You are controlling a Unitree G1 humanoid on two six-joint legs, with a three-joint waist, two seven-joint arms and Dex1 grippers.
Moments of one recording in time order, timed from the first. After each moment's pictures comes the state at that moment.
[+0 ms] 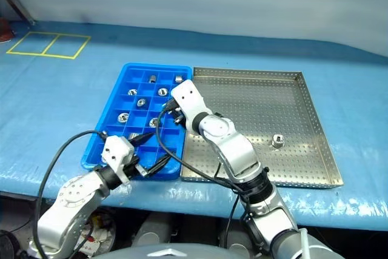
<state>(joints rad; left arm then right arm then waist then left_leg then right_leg) 0.25 0.47 -0.05 -0.56 -0.30 0.36 -0.53 -0.54 -0.06 0.38 -0.30 0.11 0.97 0.25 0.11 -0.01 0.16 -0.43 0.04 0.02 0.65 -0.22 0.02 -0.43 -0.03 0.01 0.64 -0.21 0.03</state>
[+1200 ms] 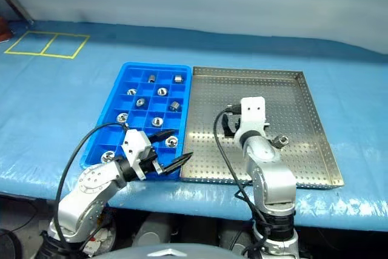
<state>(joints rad) 0.05 0.40 -0.20 -0.47 -0.32 0.36 -0.64 -0.18 -0.01 -0.03 -0.57 0.04 1.06 -0.05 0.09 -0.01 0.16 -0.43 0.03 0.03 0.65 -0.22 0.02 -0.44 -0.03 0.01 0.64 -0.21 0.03</state>
